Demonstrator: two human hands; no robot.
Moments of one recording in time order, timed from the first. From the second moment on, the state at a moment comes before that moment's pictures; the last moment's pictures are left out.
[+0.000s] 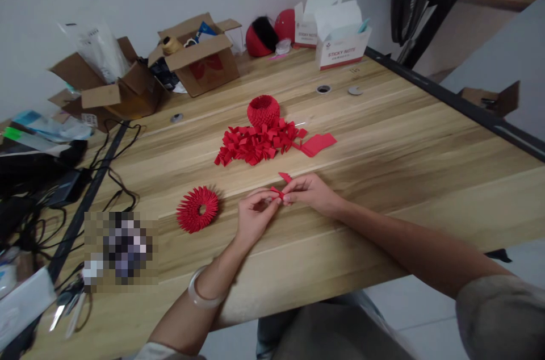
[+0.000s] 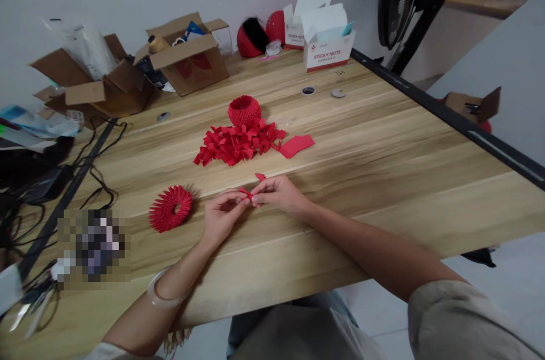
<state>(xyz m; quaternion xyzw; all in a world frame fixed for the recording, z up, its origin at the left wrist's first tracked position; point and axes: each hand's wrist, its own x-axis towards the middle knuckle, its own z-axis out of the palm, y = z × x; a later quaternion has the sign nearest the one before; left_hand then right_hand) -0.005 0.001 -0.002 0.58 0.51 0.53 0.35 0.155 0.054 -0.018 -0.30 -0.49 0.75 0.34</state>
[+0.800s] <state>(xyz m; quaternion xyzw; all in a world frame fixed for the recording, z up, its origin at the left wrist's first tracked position) -0.003 -0.001 -0.006 0.51 0.52 0.52 0.44 0.153 0.049 -0.011 -0.35 -0.52 0.70 0.35</state>
